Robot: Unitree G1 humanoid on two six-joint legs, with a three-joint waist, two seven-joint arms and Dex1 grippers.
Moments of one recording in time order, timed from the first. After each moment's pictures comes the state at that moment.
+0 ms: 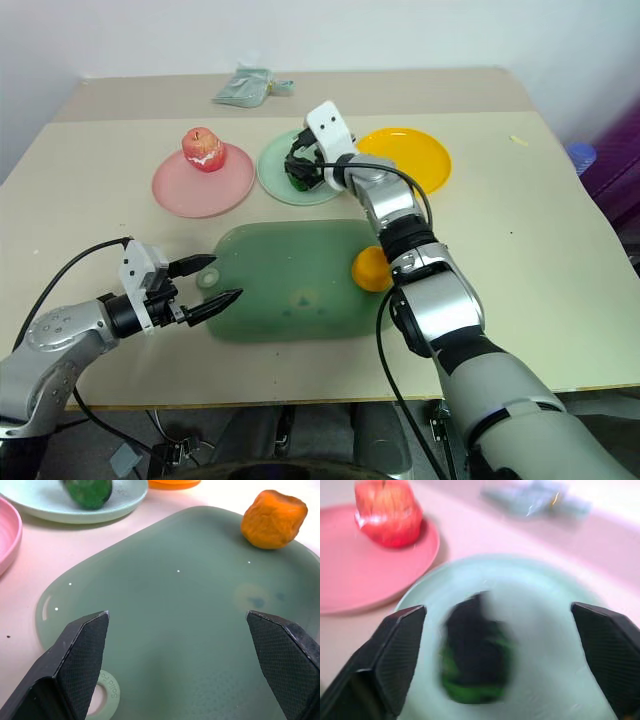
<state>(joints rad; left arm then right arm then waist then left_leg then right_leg) 0.10 0.66 0.17 -0.48 -0.55 0.50 -0.77 -1.12 -0.21 0.15 0.79 0.05 0.18 0.49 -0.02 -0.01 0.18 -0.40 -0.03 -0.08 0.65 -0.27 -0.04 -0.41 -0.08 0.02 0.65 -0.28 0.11</state>
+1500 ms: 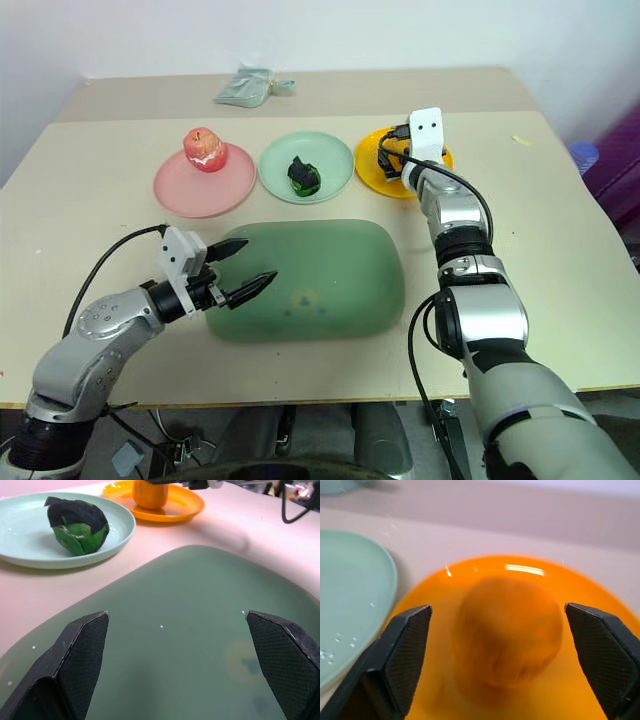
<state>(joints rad) -0.02 0.51 0.03 -0.50 -0.50 0.50 -0.60 -0.99 -0.37 -0.05 0.84 0.11 0.14 0.35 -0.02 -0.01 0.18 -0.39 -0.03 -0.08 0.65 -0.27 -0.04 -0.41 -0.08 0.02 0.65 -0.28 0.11</state>
